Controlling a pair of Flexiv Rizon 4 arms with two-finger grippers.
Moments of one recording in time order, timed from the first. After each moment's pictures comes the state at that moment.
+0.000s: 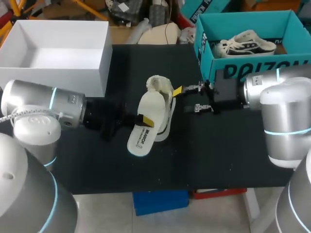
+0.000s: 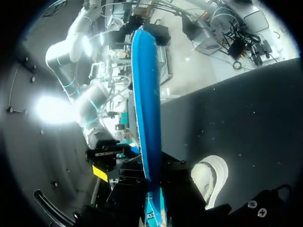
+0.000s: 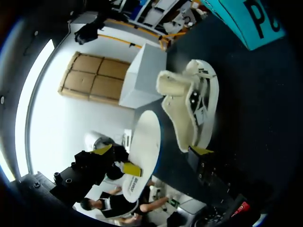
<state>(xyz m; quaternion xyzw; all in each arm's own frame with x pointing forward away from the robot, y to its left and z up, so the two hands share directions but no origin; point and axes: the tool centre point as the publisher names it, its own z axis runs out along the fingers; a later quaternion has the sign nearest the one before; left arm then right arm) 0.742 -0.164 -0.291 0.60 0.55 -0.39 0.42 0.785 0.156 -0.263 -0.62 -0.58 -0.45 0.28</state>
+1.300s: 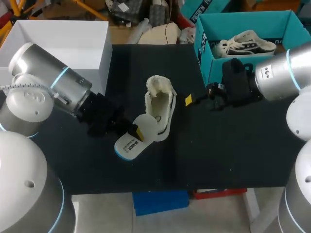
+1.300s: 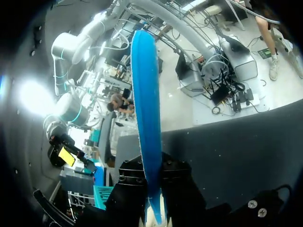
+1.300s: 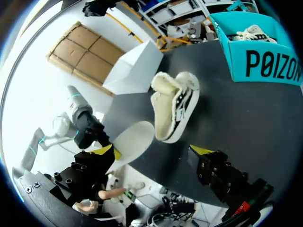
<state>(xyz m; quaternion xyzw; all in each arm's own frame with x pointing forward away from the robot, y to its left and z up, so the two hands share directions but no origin) 0.705 -0.141 -0.310 0.63 0.61 -0.44 0.20 0.752 0.113 -0.241 -0.58 -0.71 -0.38 0.14</state>
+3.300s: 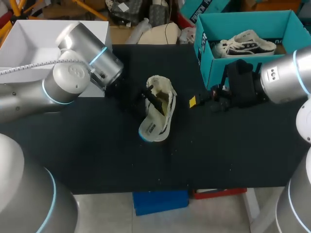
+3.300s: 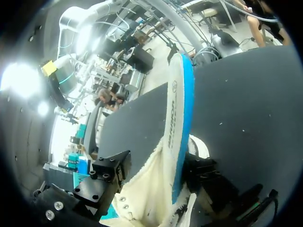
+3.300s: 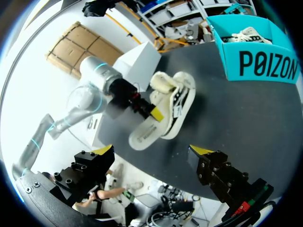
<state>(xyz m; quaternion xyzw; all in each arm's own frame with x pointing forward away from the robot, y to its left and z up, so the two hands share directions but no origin) 0.826 -0.190 -0.367 0.65 0.63 -0.40 0.15 0.740 0.104 -0.233 -0.58 -0.71 -0.38 0.13</state>
